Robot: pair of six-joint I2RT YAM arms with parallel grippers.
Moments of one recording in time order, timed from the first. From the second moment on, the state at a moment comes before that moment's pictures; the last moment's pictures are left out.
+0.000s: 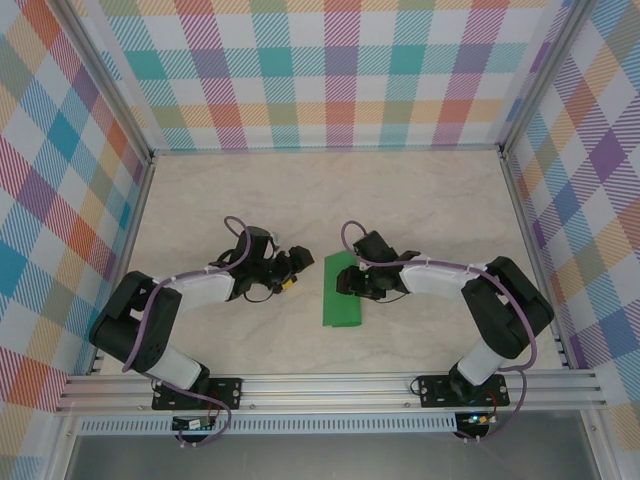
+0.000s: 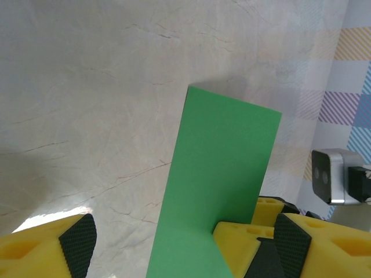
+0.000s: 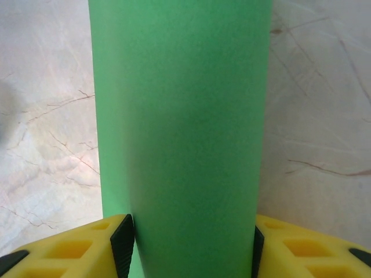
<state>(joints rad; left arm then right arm) -0.48 1.53 0.64 0.13 0.47 -1.05 0.69 1.61 0.81 -0.28 -0.22 0.76</state>
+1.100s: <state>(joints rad) -0.60 1.65 0.75 0.18 0.46 -1.07 0.65 1.60 0.84 -0.49 -0.17 0.74</state>
